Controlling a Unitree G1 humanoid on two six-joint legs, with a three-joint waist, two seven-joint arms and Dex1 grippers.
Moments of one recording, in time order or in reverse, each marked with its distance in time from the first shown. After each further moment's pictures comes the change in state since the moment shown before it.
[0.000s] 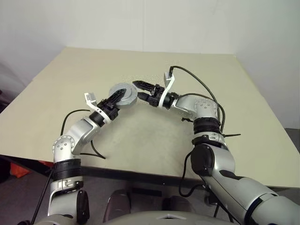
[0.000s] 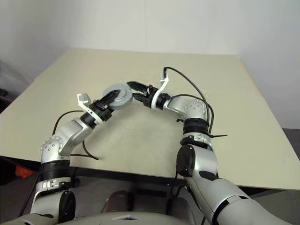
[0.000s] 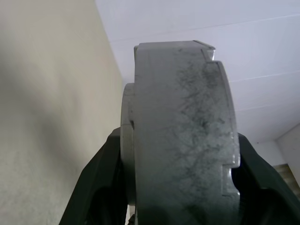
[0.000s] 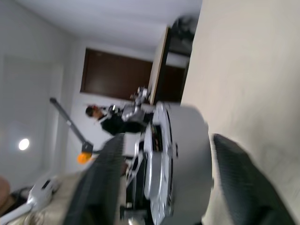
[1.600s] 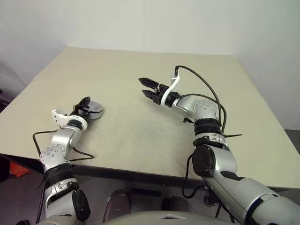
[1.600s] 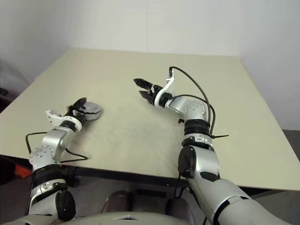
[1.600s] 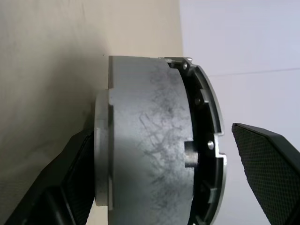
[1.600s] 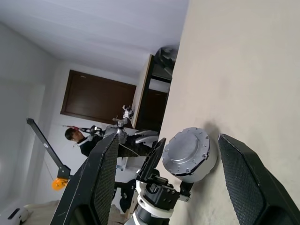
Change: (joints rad) left arm 0.010 -0.014 0.275 0.128 0.321 -0.253 0.116; right arm 0.017 -0.025 0.041 0.027 -0.046 -0.131 0.028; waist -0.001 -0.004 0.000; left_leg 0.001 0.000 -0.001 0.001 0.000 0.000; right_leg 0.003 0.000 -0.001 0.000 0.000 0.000
